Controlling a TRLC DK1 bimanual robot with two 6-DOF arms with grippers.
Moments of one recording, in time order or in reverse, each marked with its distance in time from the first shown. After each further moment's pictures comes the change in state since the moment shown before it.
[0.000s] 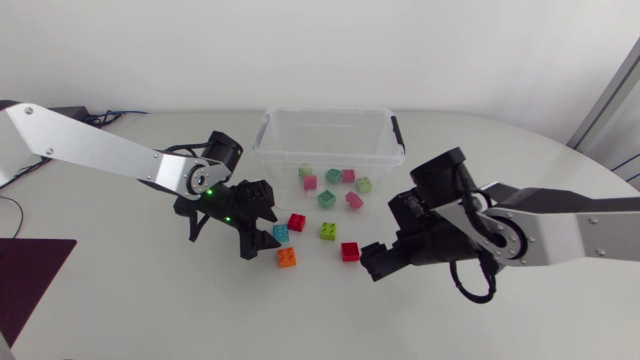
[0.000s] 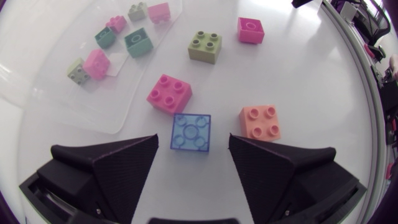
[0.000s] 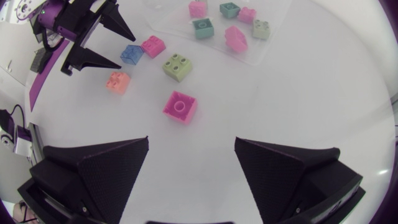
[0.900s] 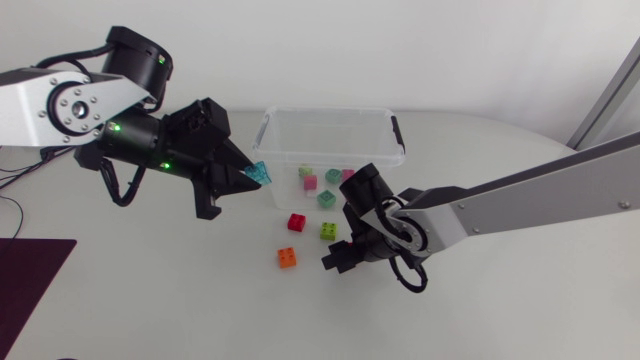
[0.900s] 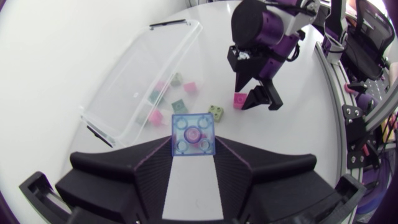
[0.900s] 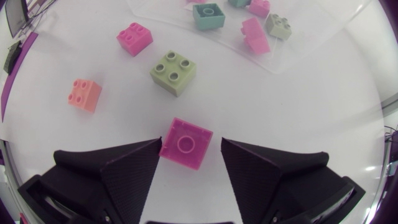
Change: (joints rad) left arm 0.018 -0.520 0.021 -0.266 0.031 -0.097; right arm 0.154 0.342 0.192 0.071 0.237 0.117
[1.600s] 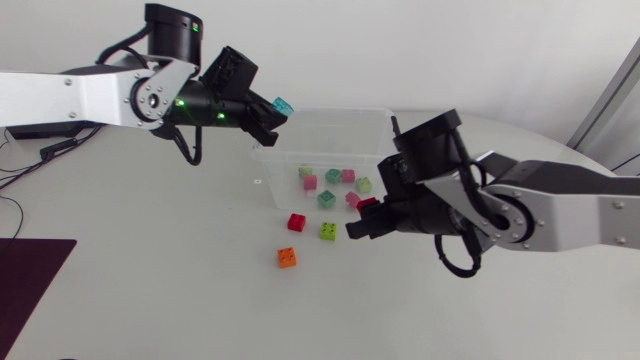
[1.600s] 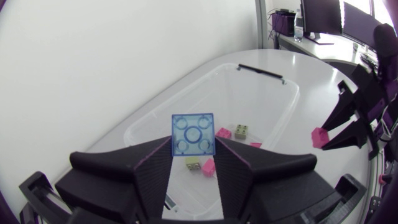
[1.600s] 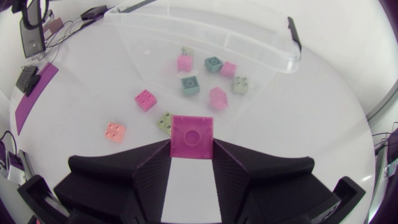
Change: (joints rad) left arm -0.027 0.278 0.183 0.479 -0.157 -0.472; right arm -0.053 -0.404 -0.065 -0.067 0.002 -0.063
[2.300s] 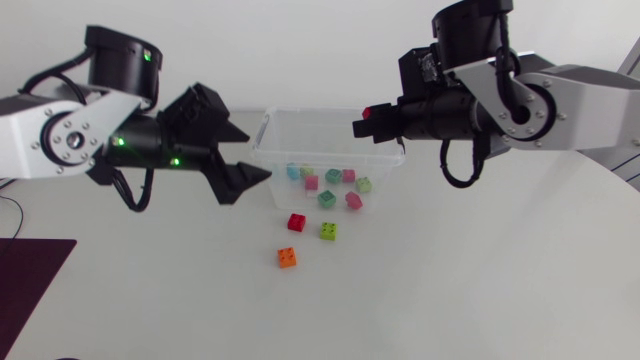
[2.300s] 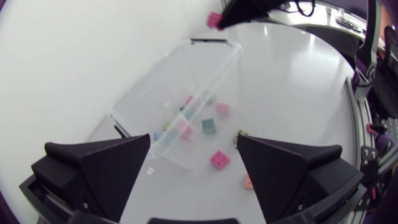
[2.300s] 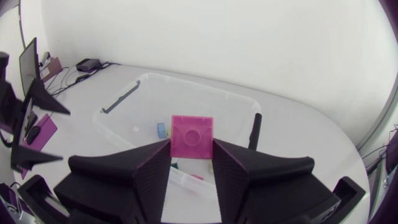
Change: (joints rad) left arm -0.006 -0.336 -0.315 -0.176 0.053 0.225; right arm -0.136 0.087 0.322 0.059 -0.053 -0.071
